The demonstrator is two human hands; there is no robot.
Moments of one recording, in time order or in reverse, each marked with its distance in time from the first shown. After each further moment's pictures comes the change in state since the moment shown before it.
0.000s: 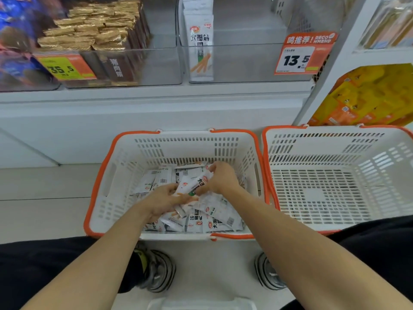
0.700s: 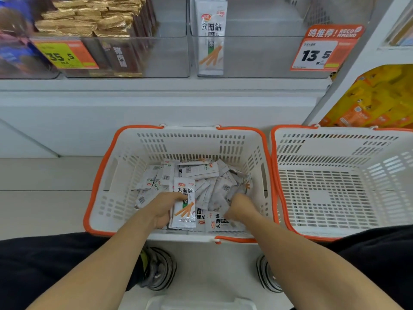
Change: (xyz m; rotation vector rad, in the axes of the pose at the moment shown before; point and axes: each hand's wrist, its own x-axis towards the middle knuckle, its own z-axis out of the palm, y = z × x) left_hand 0.016 -0.023 0.010 -0.505 0.131 -0.250; right_hand 0.009 0.089 0.046 -0.312 -0.185 0.273
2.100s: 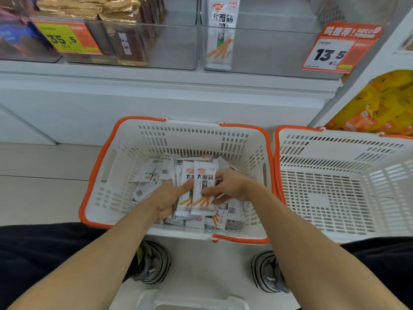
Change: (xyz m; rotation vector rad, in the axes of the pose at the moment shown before) left_hand 0.001 0.003 0.012 -0.119 -0.162 0.217; right_hand -0.019 -0.045 -0.066 0.661 -0.407 -0.317
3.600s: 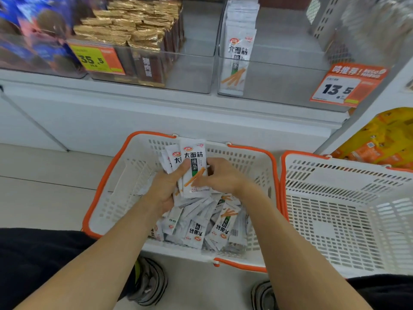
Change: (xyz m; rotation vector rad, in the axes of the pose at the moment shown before) left_hand -0.019 0.069 0.022 -0.263 0.154 0.280; right_hand -0.022 -0.088 0.020 -0.303 0.170 -0.311
